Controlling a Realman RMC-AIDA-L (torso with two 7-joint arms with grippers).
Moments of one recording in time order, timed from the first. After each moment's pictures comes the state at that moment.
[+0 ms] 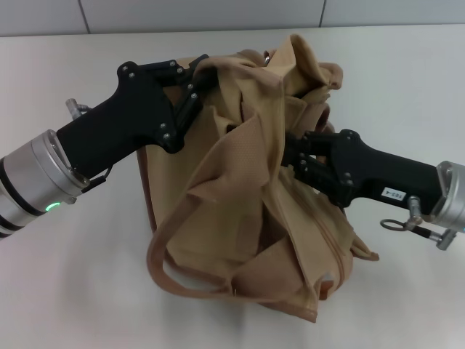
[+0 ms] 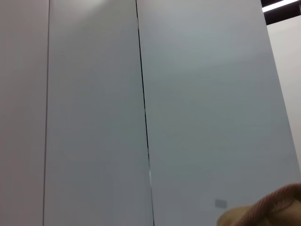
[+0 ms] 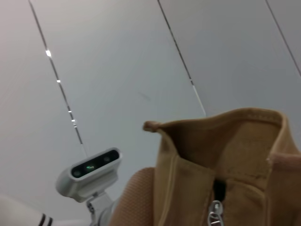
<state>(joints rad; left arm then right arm) -0.56 -2.08 0.89 0.17 1.29 1.71 -0.61 0.56 2.08 -0.72 -0.22 -1.69 -1.71 1.09</state>
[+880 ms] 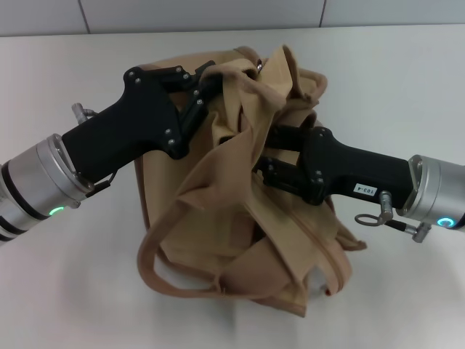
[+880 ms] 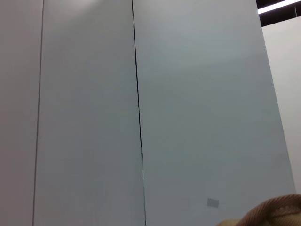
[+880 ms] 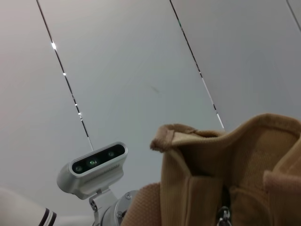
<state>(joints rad) -0.56 -2.08 0.91 0.16 1.29 1.72 -0.61 0.63 2.09 -0.73 -0.15 -1.69 -1.68 1.05</state>
